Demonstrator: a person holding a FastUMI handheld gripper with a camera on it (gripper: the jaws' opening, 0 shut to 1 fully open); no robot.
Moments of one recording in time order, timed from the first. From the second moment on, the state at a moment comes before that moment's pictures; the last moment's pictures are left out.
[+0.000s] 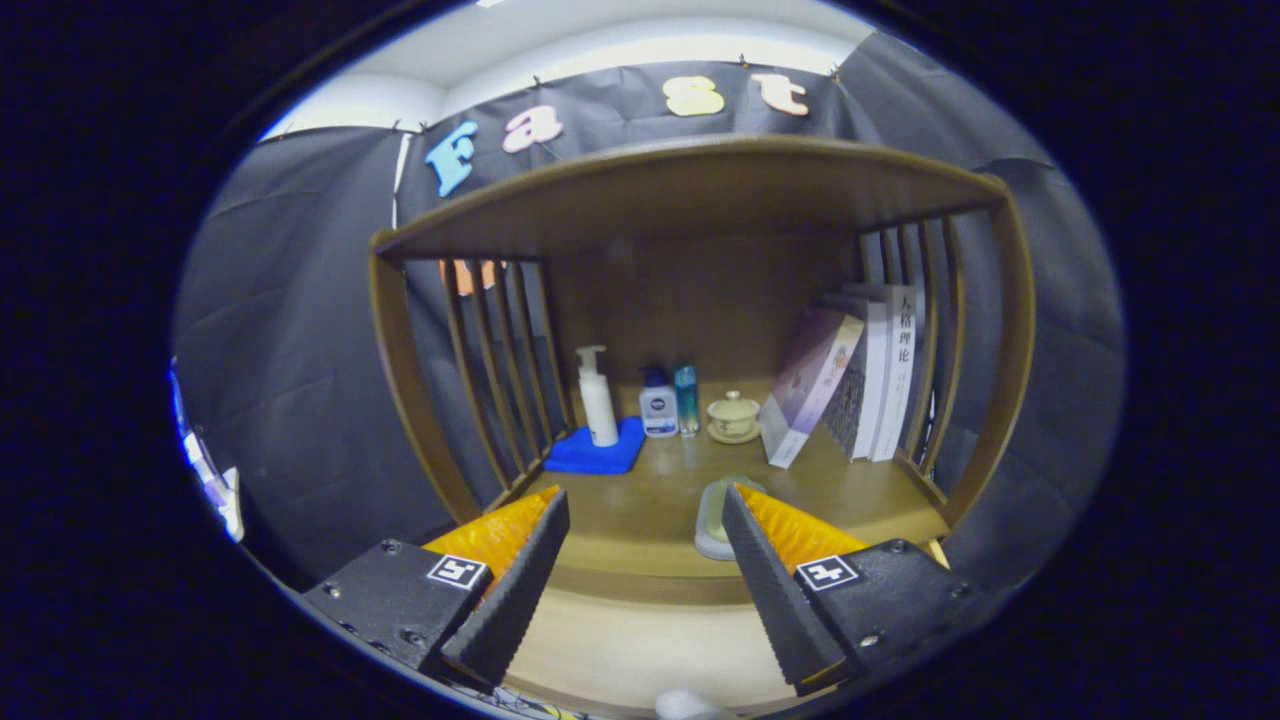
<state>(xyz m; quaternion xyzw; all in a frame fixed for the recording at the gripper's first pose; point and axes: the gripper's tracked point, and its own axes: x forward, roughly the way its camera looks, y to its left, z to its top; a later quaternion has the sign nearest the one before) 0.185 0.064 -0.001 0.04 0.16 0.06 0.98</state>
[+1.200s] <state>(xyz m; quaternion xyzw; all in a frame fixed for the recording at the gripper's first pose) -0.007 0.008 -0.178 0.00 0.10 -0.03 0.99</state>
